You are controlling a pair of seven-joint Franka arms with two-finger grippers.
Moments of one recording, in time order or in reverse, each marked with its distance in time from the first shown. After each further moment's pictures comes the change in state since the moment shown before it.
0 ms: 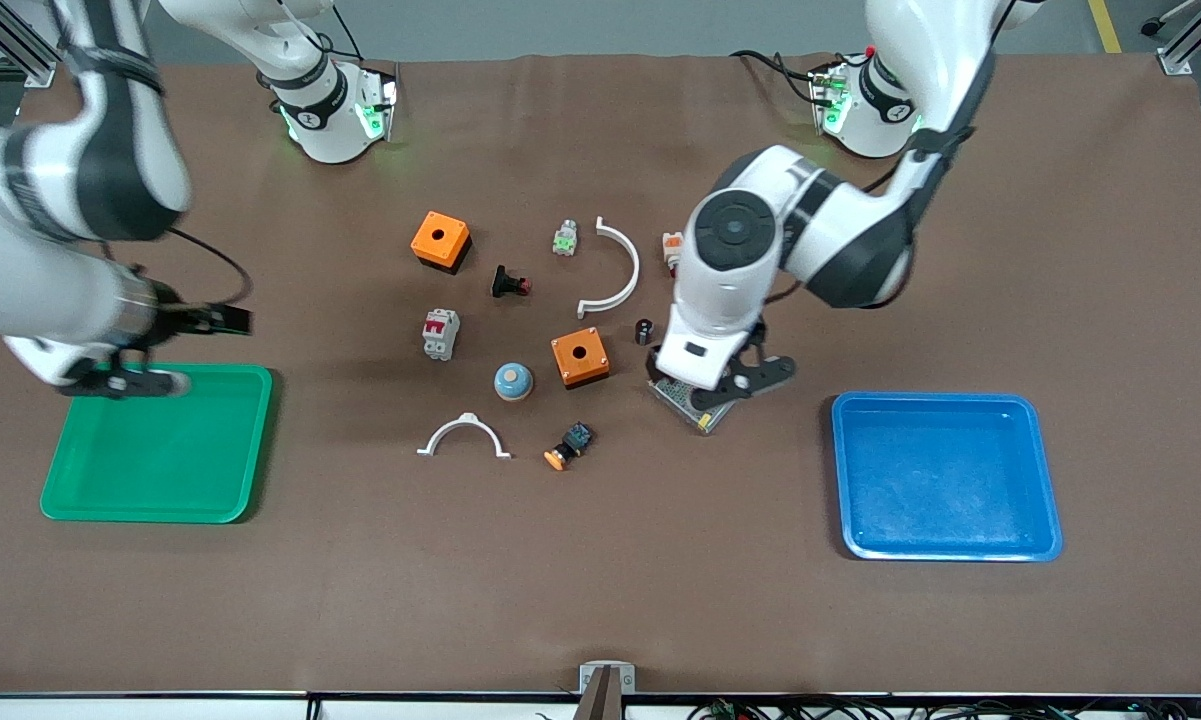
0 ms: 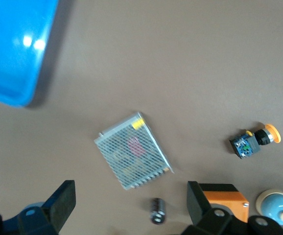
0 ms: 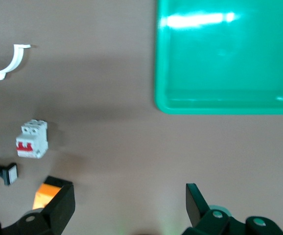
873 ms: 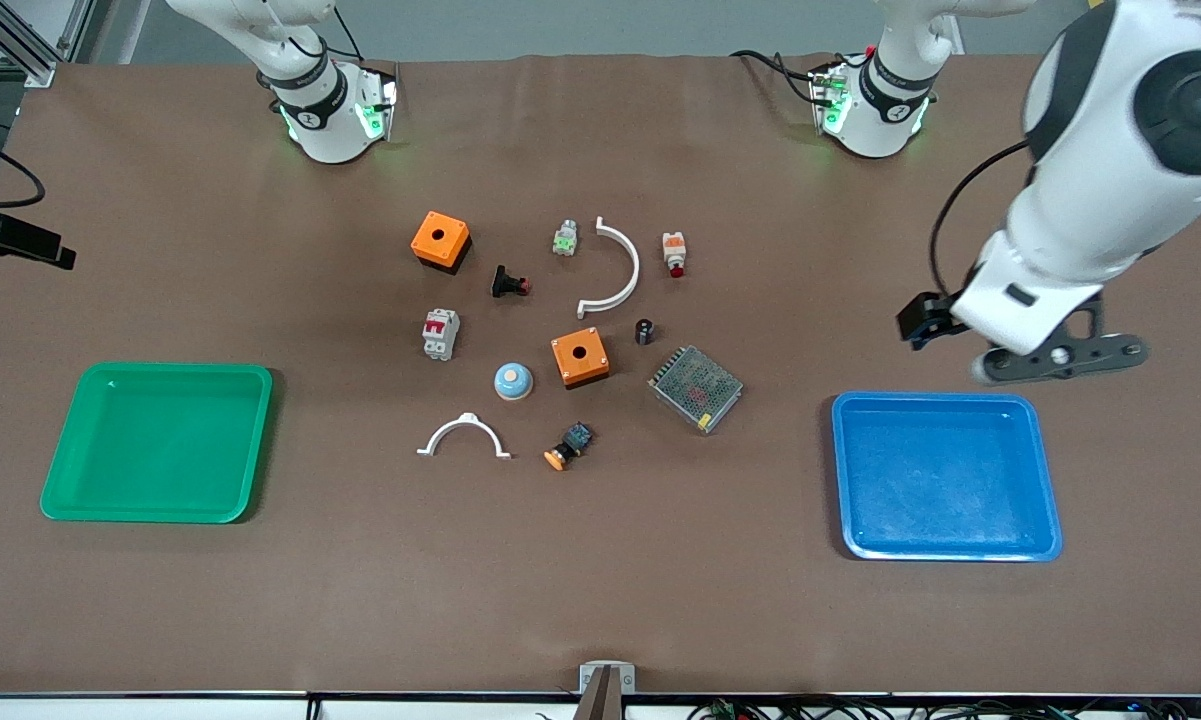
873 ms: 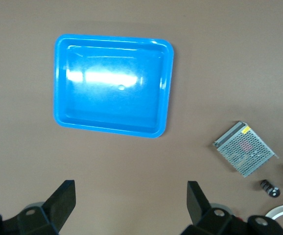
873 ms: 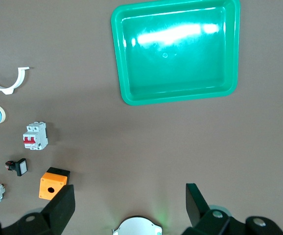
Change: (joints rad) left arm 0.328 -0.283 0.000 0.027 0.005 -0.320 0.573; right arm -0.137 -0.059 0.006 0.230 0.000 -0.204 -0.031
